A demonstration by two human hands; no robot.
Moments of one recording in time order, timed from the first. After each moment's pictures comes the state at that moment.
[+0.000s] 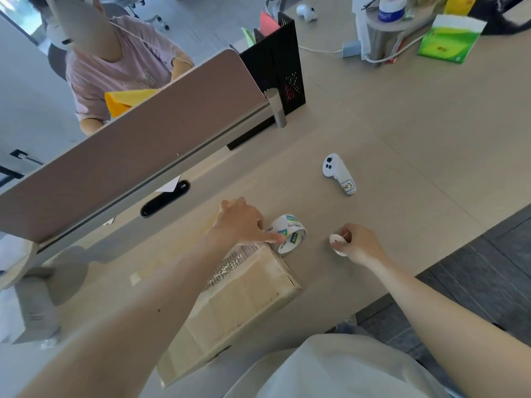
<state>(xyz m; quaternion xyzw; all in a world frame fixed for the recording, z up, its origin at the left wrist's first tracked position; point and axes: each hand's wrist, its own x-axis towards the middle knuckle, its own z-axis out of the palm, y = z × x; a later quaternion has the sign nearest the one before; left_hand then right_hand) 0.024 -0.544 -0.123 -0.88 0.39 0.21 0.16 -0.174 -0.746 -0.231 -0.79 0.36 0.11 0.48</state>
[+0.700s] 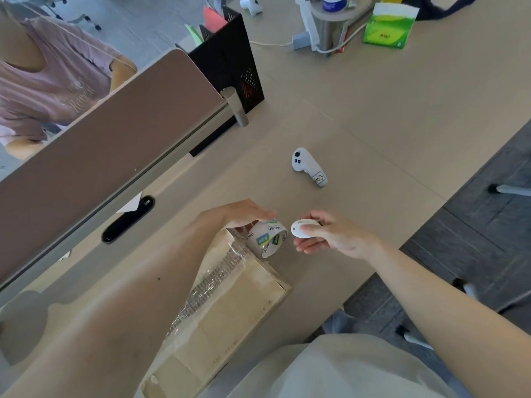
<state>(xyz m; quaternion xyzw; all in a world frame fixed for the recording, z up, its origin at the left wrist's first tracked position) 0.057 -0.599 -0.153 -0.79 0.29 0.54 -0.06 -0.168 -0.733 -0.154 -0.52 0.26 0.13 0.80</state>
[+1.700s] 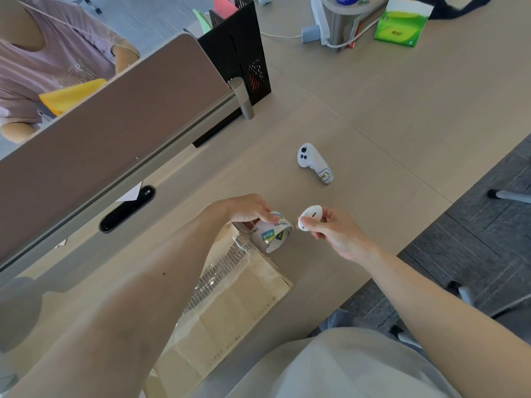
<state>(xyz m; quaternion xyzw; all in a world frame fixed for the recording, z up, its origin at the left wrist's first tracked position) 0.057 -0.601 -0.154 -0.76 0.35 0.54 -0.07 -0.160 -0.718 -0.171 -0.57 0.31 0.01 0.76</state>
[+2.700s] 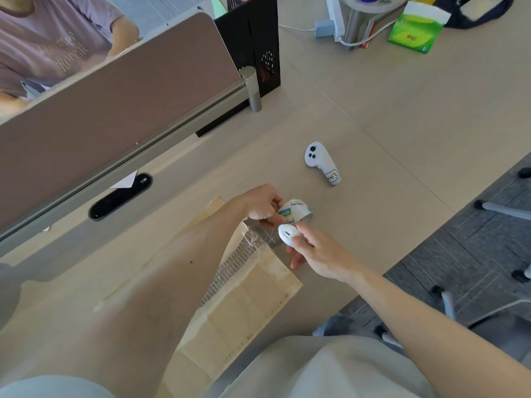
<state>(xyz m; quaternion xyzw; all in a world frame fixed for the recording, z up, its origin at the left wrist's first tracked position) 0.062 -0.607 -0.176 -0.74 0.35 0.54 -0.19 -0.144 -0.667 -0.146 -0.74 0.23 0.13 0.62</state>
